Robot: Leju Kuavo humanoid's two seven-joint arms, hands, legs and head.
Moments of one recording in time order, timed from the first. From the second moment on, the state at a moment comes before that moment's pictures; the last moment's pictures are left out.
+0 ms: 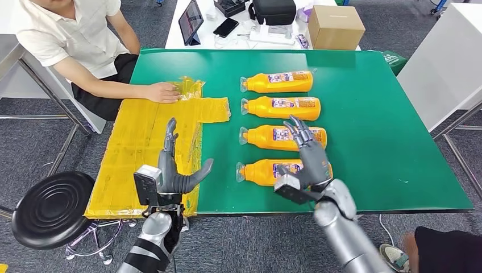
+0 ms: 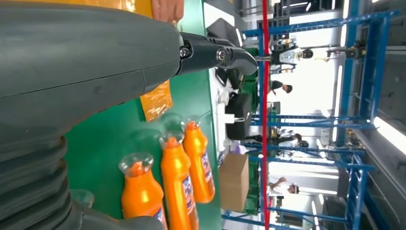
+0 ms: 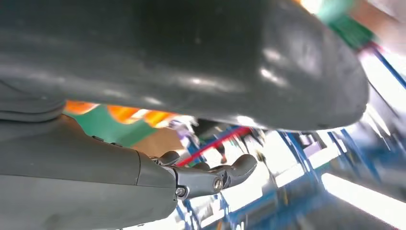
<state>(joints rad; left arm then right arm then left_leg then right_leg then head) -0.23 -0.28 -0.37 -1.16 -0.10 0.19 -0.57 -0.30 -0.08 0.39 -1.10 0.66 -0.52 -0.63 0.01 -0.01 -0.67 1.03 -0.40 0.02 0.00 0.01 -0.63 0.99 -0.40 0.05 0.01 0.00</state>
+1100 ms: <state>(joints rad) -0.11 -0.23 -0.42 -1.10 -0.02 0.21 -0.45 -0.05 0.14 0.18 -1.10 0.84 -0.69 -0.70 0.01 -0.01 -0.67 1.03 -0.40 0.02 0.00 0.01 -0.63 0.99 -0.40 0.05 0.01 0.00</state>
